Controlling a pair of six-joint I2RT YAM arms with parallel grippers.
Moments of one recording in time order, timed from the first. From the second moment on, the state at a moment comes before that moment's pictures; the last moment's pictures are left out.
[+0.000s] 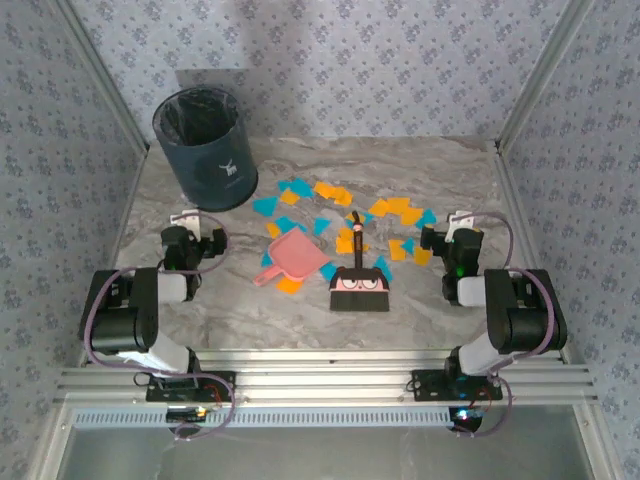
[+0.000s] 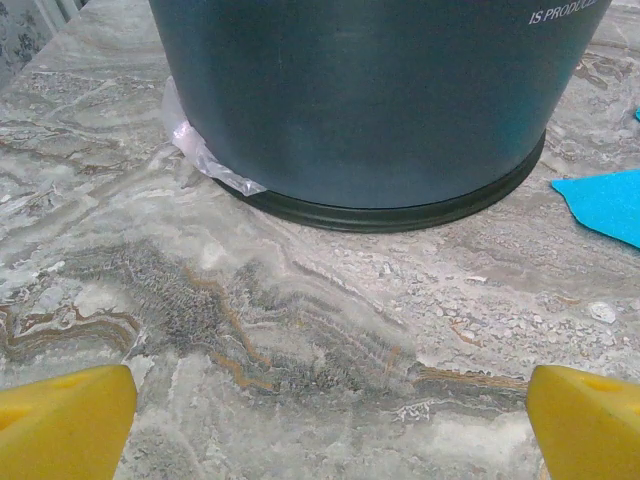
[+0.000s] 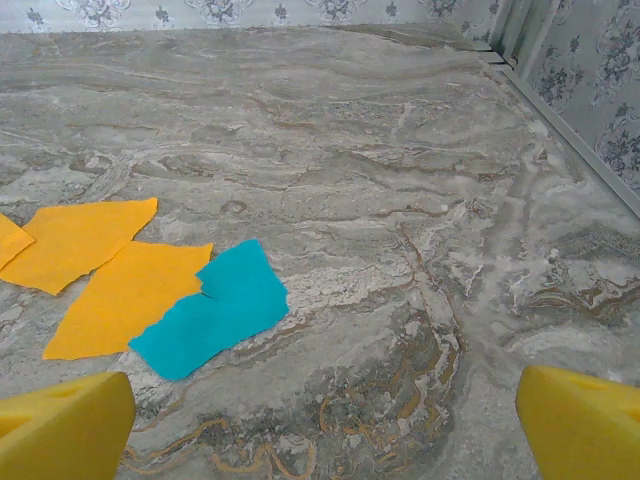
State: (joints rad) left arm 0.03 1.53 0.40 0.70 0.00 -0.03; right arm -0.01 1.53 0.35 0.80 0.13 0.01
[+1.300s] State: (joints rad) left arm 0.00 1.16 0.48 0.30 -0.21 -0.19; right arm -0.01 1.31 0.46 0.42 0.24 0.10
